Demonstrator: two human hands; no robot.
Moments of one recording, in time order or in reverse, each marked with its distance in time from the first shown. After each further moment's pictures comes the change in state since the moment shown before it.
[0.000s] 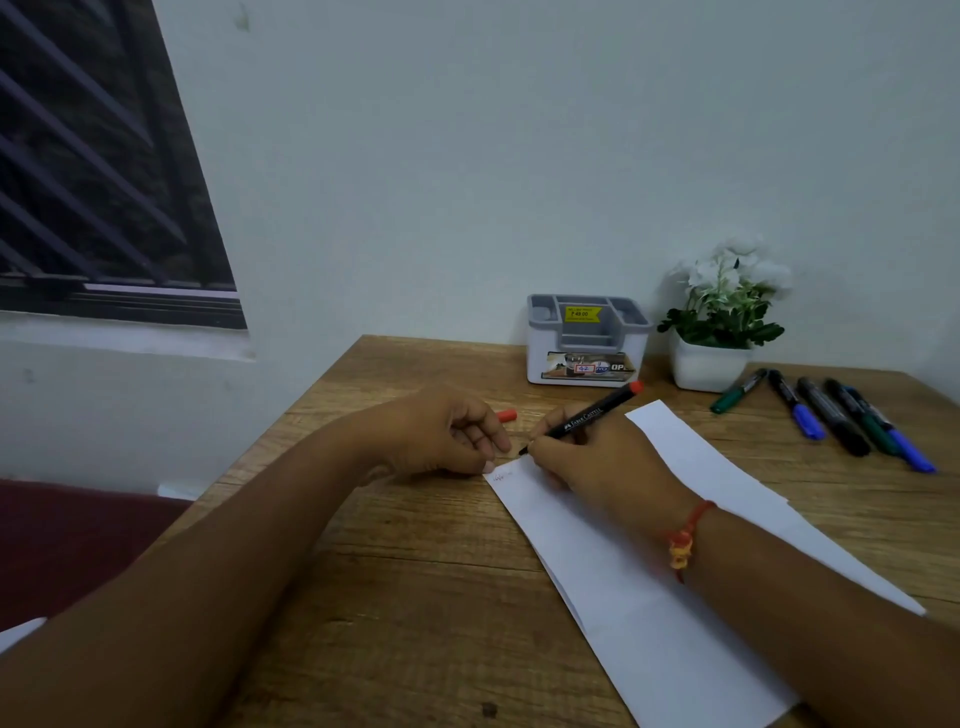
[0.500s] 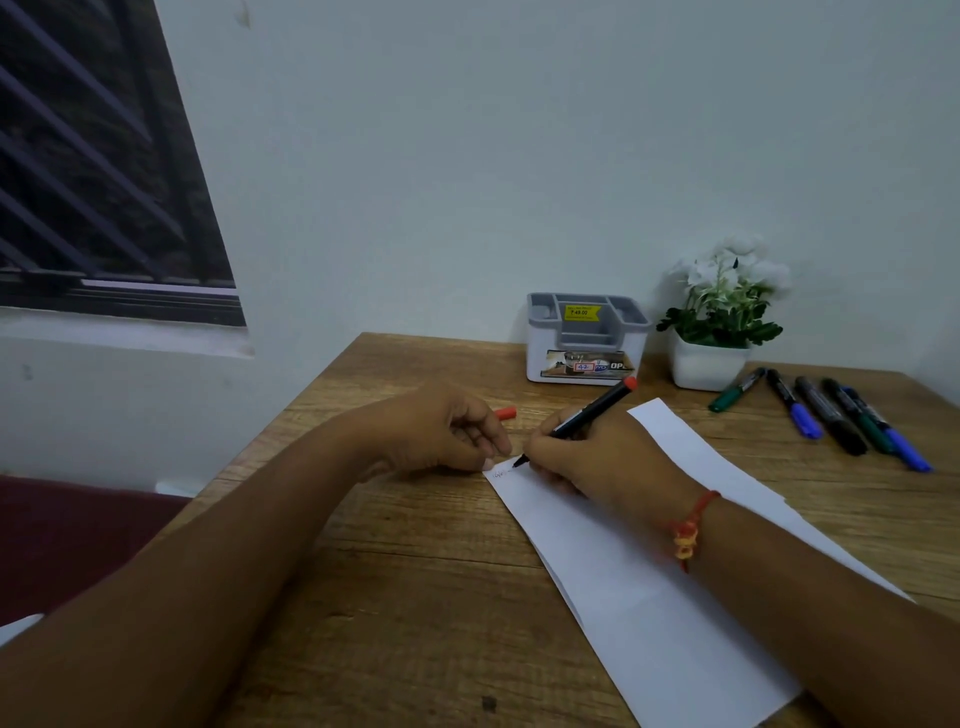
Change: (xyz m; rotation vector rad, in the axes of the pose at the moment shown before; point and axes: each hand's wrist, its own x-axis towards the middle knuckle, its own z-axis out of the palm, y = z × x) left_hand -0.001 0.000 0.000 0.014 -0.002 0.009; right_hand -0.002 -0.006 -0.005 -0.059 -0.070 0.032
